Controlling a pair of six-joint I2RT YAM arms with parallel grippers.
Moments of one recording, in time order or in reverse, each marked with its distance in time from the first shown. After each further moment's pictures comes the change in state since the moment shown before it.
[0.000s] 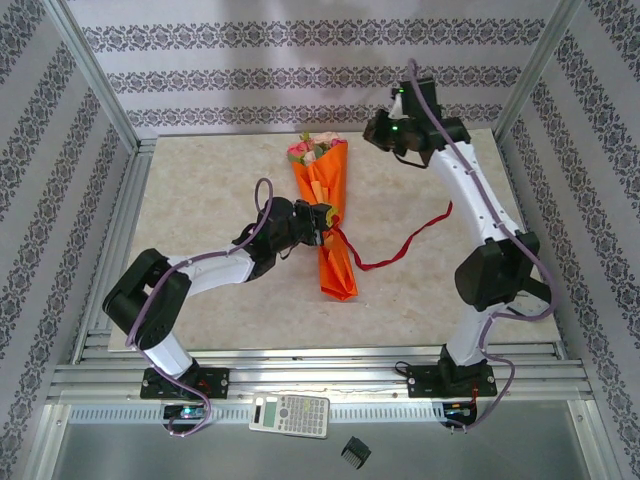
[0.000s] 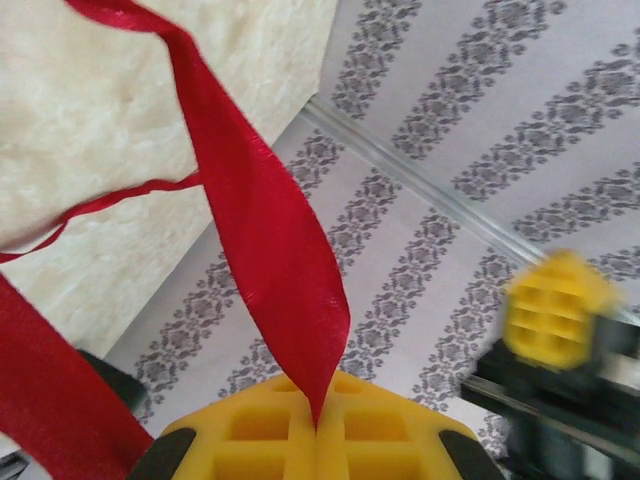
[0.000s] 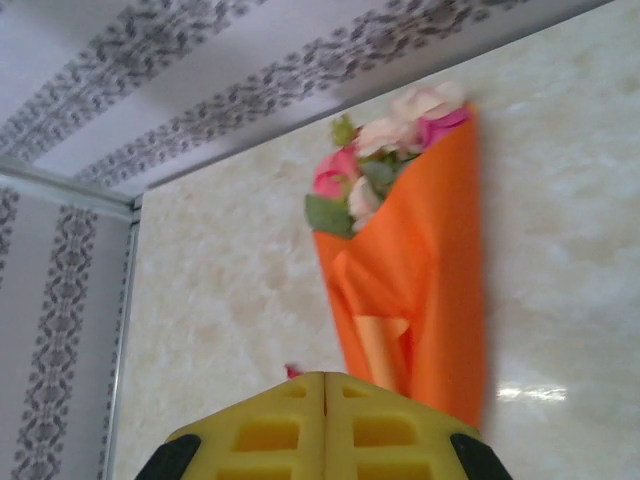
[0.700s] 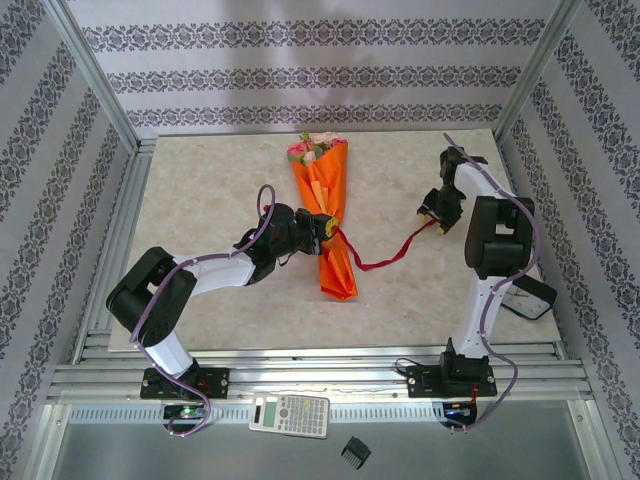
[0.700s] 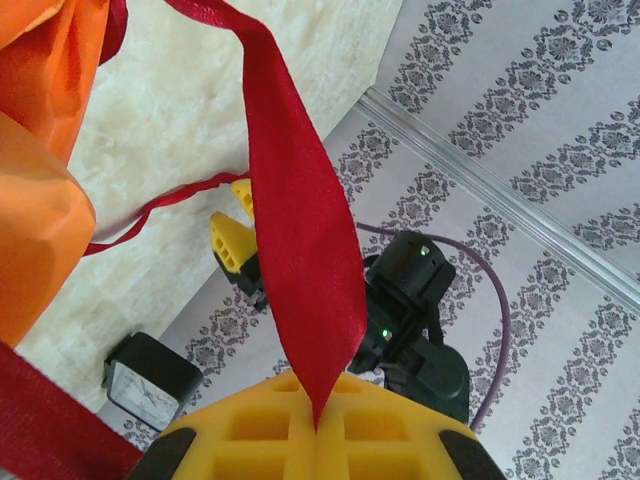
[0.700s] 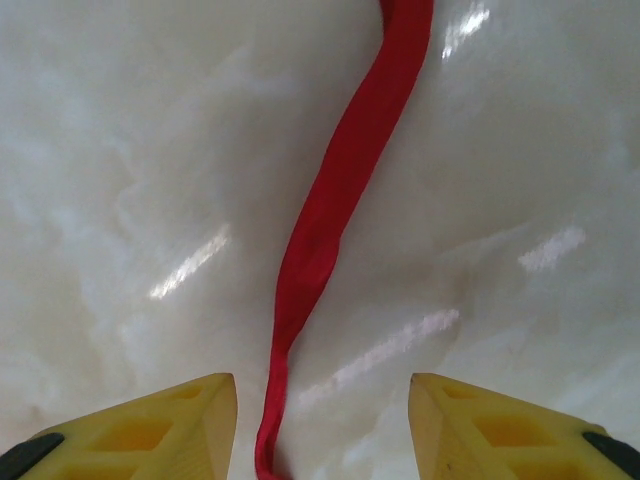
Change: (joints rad) left arm 0.000 0.016 -0.042 0.014 0.040 0.005; right arm -0.365 0.265 -0.342 -0.203 0.173 0.046
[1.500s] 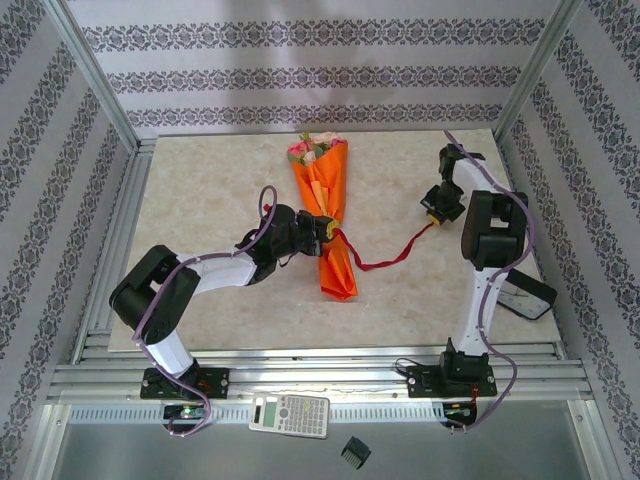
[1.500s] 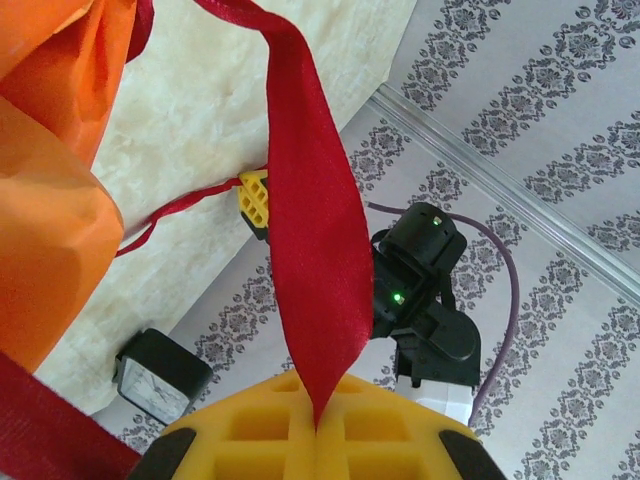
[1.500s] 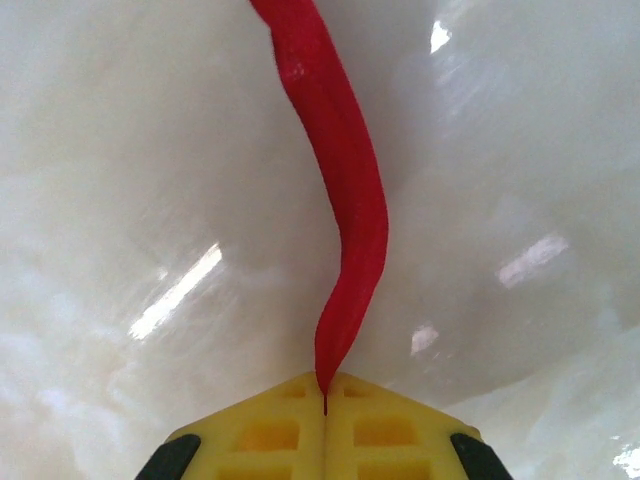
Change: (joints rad) left arm 0.000 0.020 0.000 0.008 0.020 -0.001; right arm 0.011 0.078 0.085 0.002 0.064 0.042
